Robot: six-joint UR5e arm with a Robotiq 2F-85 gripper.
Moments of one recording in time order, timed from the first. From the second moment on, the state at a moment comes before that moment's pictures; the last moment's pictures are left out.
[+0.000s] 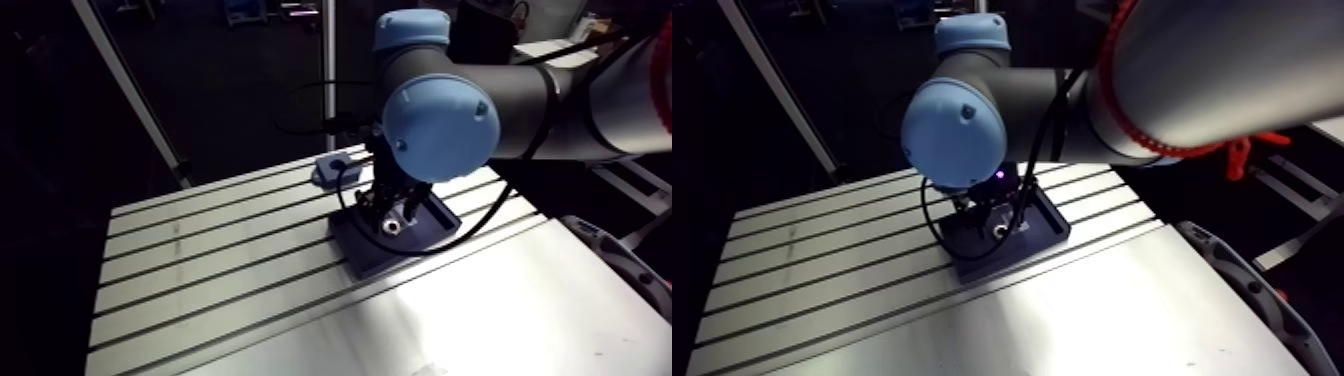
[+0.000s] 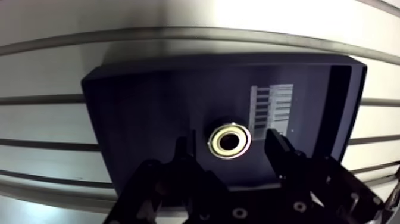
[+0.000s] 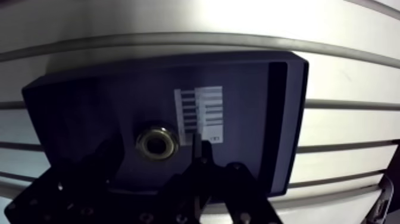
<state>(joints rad) -0.41 -1.22 2.02 -2.29 -1.66 -2.00</state>
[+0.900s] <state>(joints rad) -0.41 -1.20 2.02 -2.29 -1.66 -2.00</state>
